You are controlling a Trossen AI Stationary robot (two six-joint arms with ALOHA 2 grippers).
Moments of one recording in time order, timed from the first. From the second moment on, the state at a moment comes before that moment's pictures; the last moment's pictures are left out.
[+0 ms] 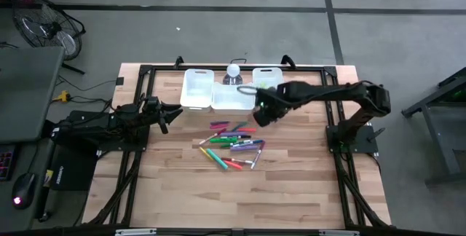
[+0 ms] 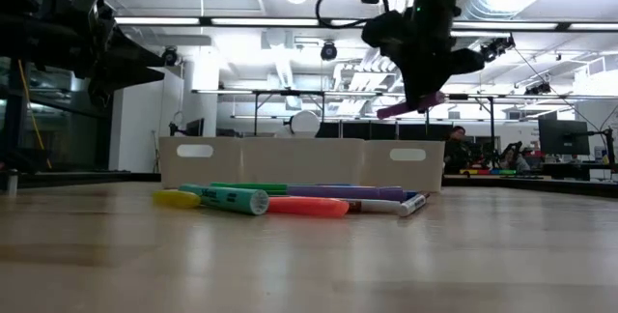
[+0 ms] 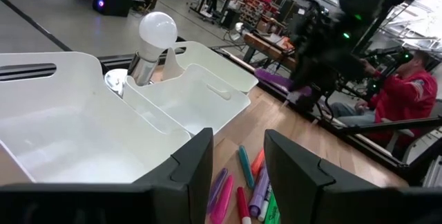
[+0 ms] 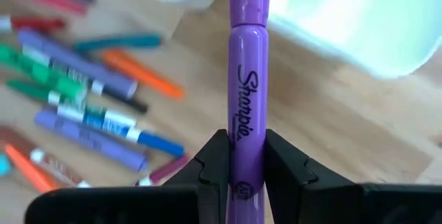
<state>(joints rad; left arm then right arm) 0.08 0.01 0.08 -0.13 -0.33 -0.47 -0.18 1.61 1.29 -1.02 0.10 0.89</state>
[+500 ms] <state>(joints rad) 0.08 0.01 0.08 -0.13 -0.33 -0.47 -0.45 1.68 1.29 -0.82 0.11 0.76</state>
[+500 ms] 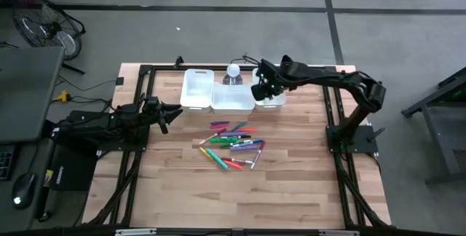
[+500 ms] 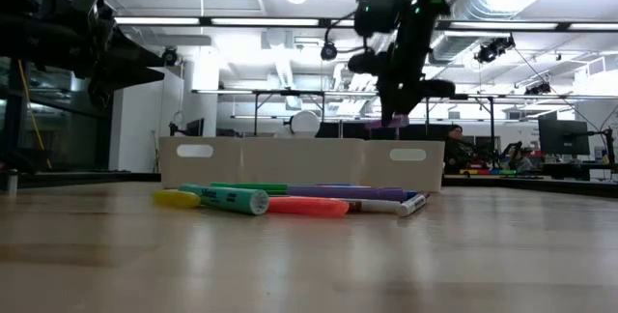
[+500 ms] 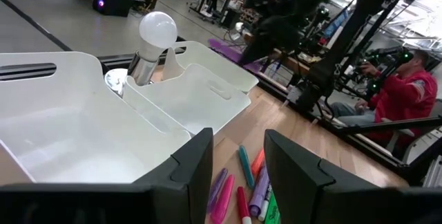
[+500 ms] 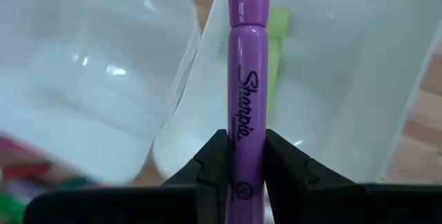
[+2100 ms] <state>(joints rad) 0.08 0.01 0.08 -0.13 -0.33 -0.47 -0.54 1.80 1.23 -0.73 0.07 0.68</state>
